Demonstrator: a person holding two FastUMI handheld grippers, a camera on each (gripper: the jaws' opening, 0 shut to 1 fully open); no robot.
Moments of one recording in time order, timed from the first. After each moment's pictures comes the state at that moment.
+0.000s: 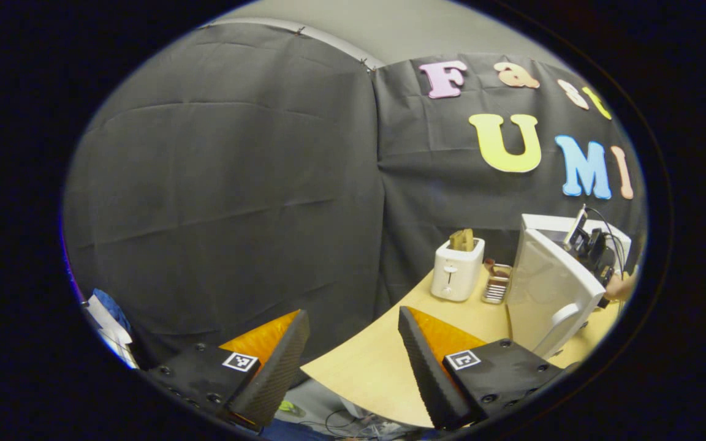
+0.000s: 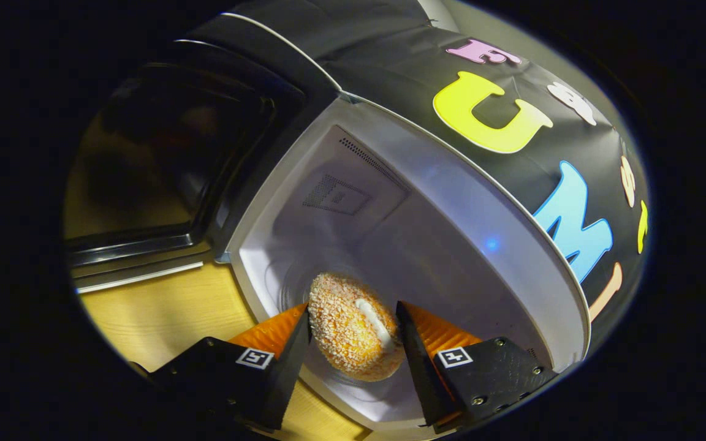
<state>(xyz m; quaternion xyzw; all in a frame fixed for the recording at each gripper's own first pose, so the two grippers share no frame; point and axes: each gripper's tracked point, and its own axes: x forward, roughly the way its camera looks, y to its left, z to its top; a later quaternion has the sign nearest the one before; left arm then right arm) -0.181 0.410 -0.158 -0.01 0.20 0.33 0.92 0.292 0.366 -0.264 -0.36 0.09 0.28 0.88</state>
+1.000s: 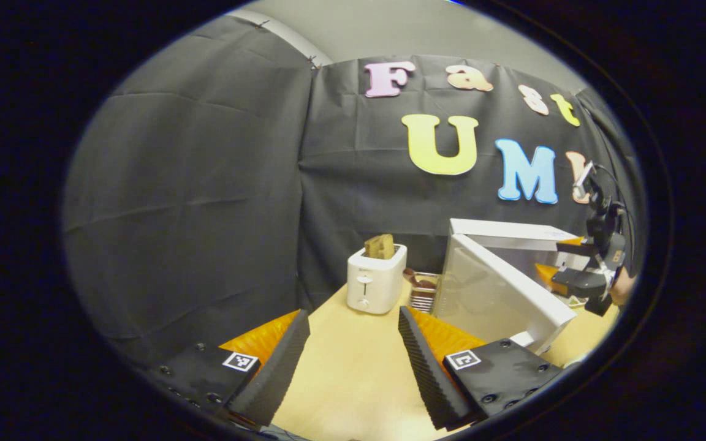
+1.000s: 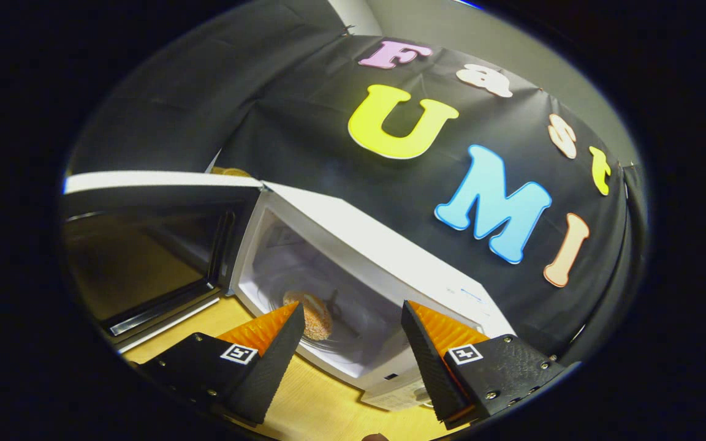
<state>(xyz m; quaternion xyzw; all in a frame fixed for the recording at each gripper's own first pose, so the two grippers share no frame) -0.051 0.323 -0.189 -0.04 0.17 0.16 0.97 0.197 0.275 -0.144 -0.22 0.07 0.20 0.95</state>
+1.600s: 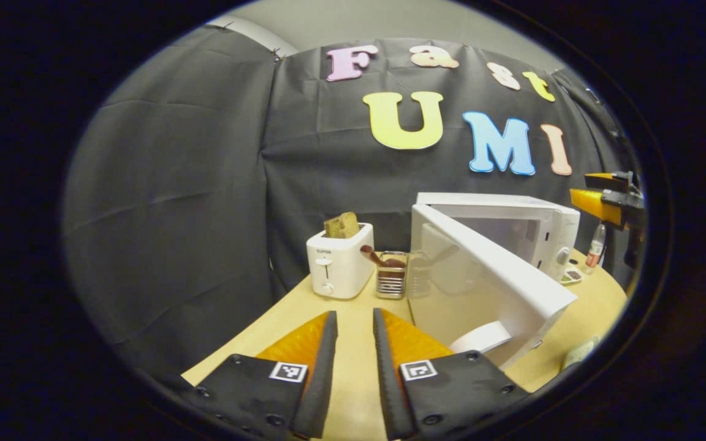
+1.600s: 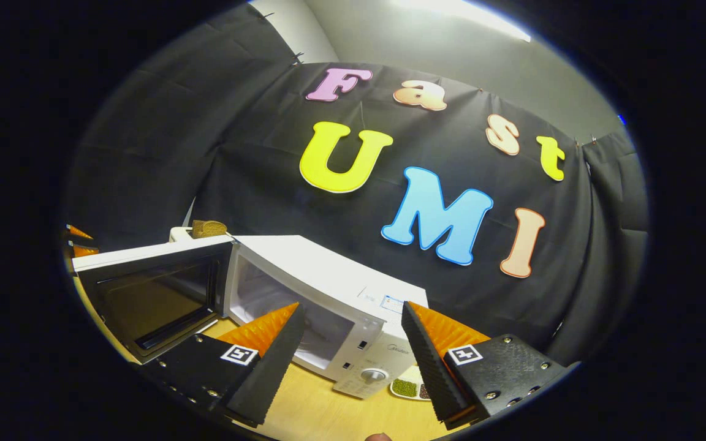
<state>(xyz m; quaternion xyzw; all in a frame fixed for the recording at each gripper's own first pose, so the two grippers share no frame) -0.023 0.250 -0.234 -0.02 0.22 0.10 0.97 0.146 0.189 -0.073 -0.16 0.04 0.16 0.97</state>
